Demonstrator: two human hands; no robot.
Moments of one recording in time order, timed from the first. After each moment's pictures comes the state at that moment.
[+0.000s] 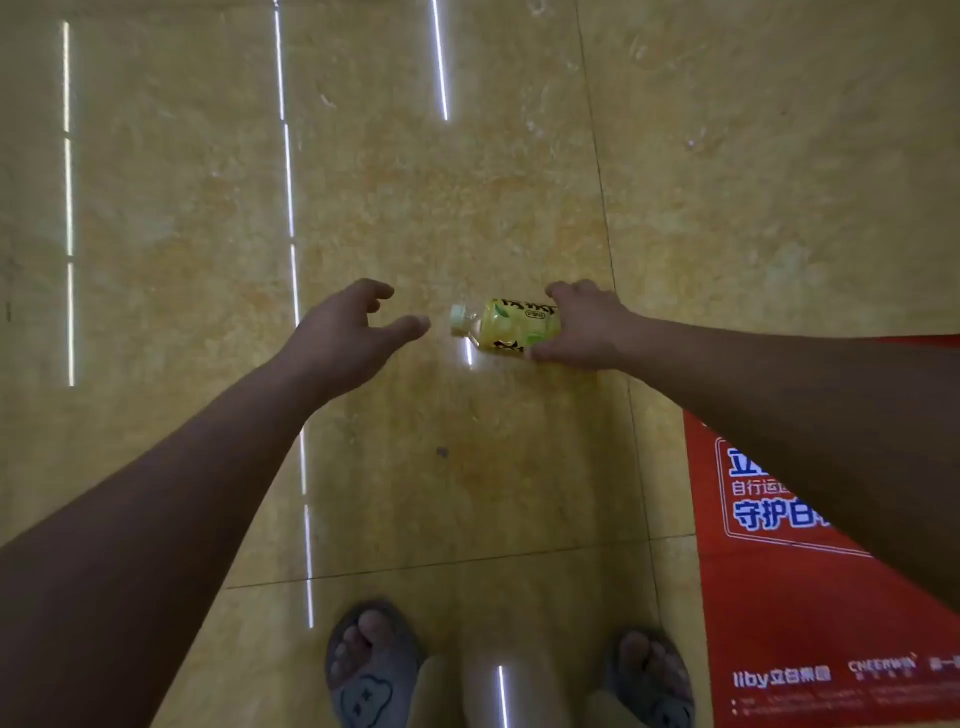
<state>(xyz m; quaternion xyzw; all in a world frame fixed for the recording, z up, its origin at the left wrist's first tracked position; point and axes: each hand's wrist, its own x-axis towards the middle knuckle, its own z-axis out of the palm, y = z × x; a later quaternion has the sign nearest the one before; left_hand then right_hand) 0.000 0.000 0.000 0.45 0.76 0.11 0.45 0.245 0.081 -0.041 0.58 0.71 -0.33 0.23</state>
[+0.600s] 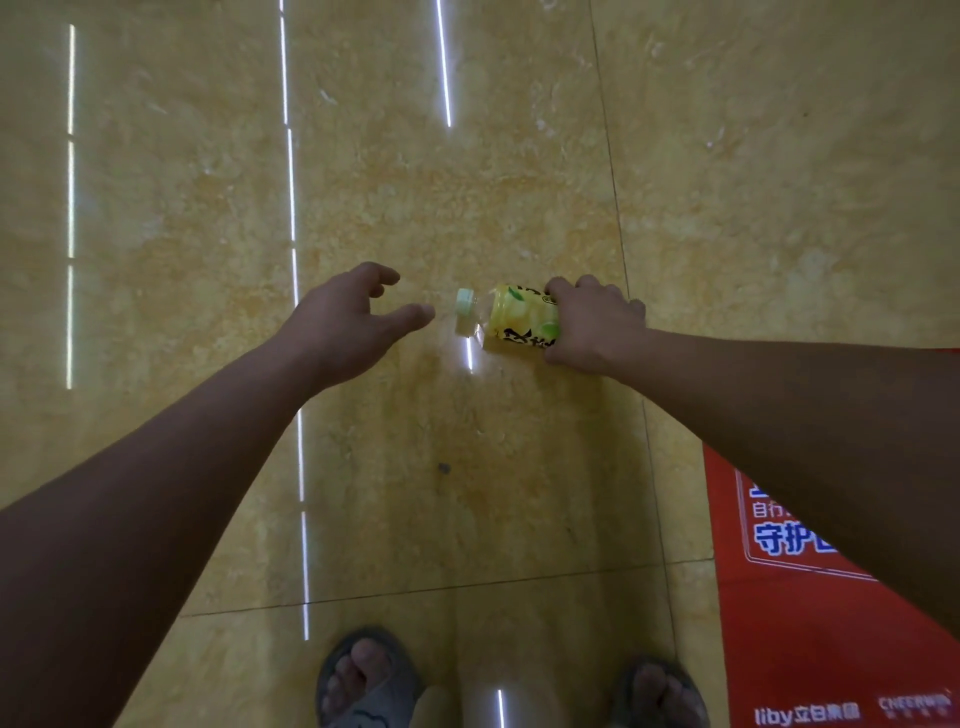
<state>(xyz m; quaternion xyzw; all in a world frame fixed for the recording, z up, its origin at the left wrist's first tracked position) -0.009 0.021 -0.016 0.49 0.76 0.10 0.42 0.234 0.089 -0.064 0.59 0.73 -0.25 0.22</state>
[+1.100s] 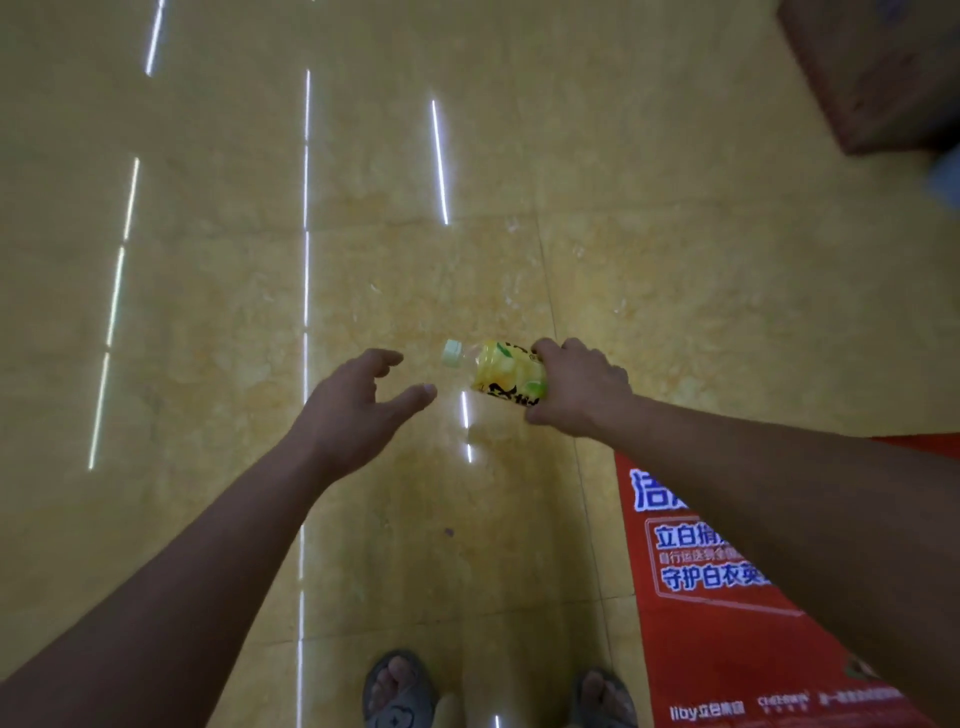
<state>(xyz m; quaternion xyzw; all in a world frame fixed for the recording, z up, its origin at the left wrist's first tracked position) -0.005 0.026 0.244 0.49 0.75 0.15 0.41 0.224 0.108 0.211 0.60 0.74 -0.26 0.17</state>
